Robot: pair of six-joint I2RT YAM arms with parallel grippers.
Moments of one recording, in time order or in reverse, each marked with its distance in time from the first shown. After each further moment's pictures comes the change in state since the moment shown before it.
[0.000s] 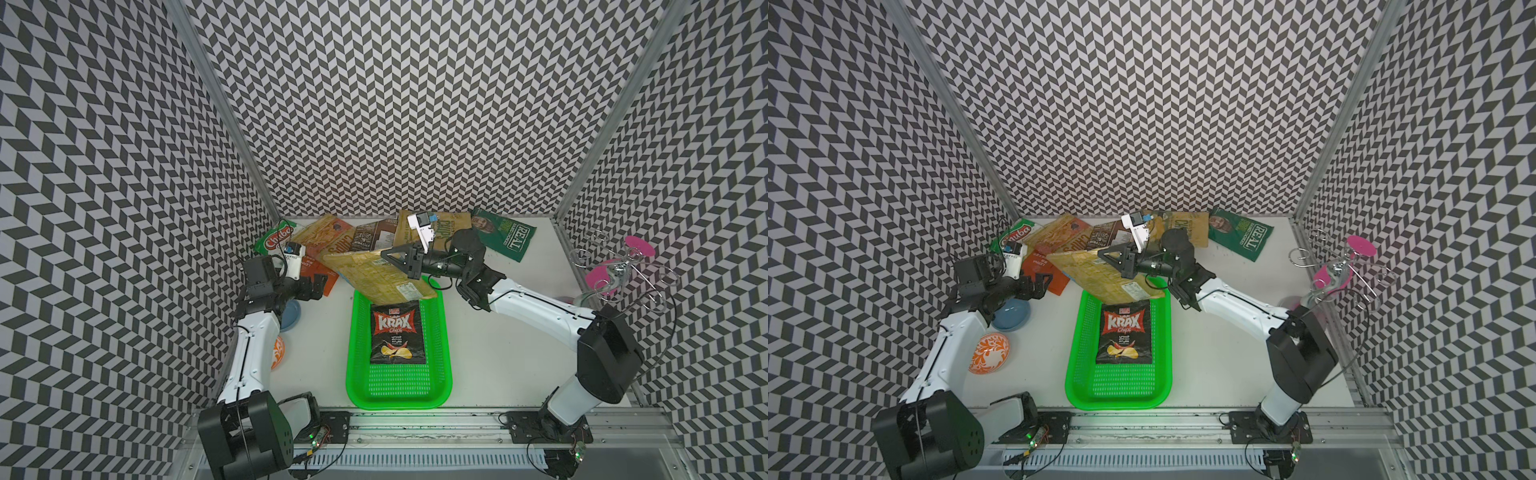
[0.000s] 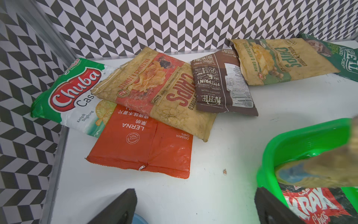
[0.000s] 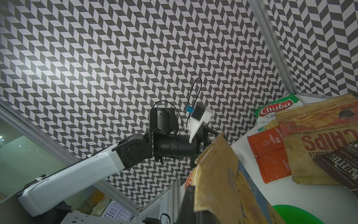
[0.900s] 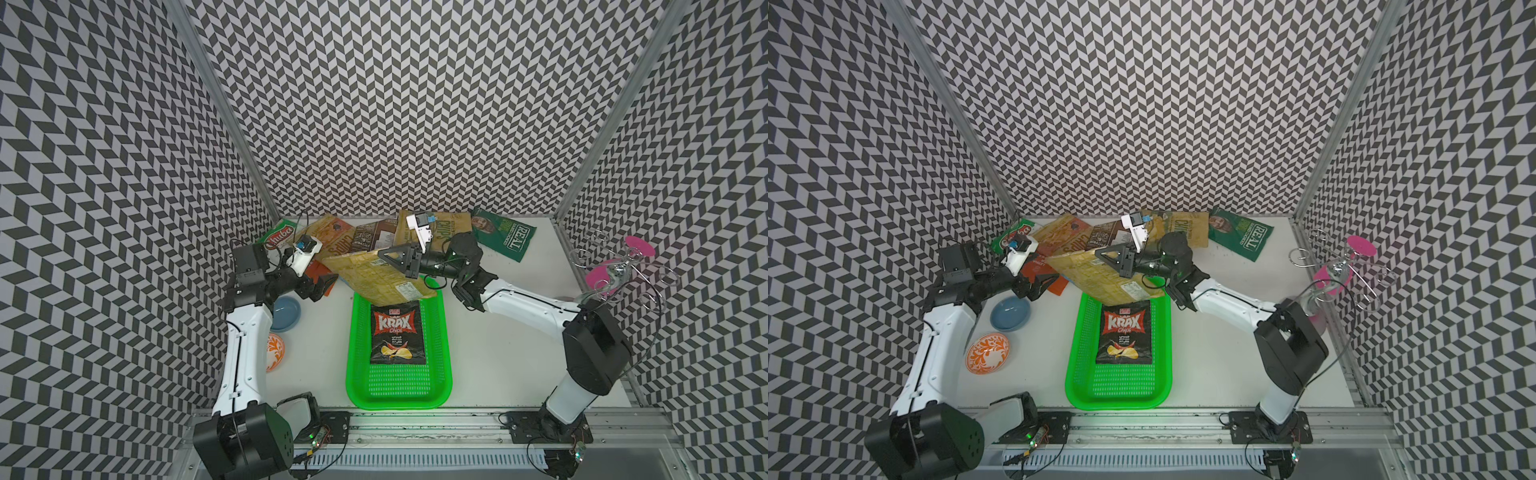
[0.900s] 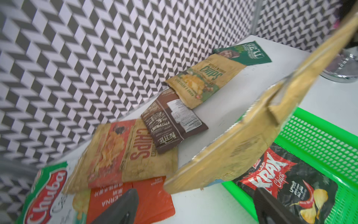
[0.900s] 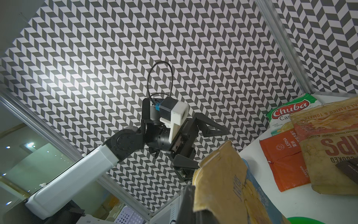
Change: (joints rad) left arm 0.000 0.018 0.244 -0.301 0.381 0.533; right arm -0.002 0.050 -0.017 0.152 -0.032 0.114
